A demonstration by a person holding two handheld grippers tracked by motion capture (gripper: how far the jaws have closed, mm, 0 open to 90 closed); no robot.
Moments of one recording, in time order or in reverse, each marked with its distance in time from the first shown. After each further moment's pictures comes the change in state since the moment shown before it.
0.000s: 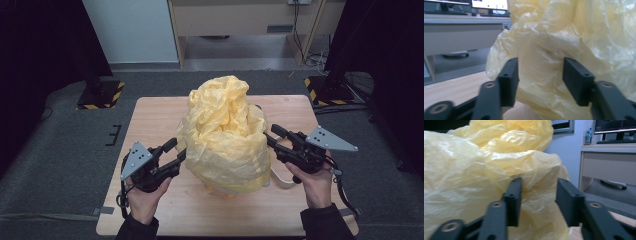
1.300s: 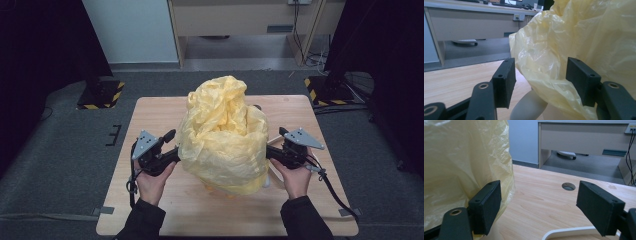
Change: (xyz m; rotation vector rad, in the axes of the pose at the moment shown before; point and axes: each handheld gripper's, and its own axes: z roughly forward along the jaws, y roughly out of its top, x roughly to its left) left arm 0.038 -0.021 0.036 0.037 0.095 -0.089; right arm -0.029 -0.062 0.045 0.179 -0.355 0.007
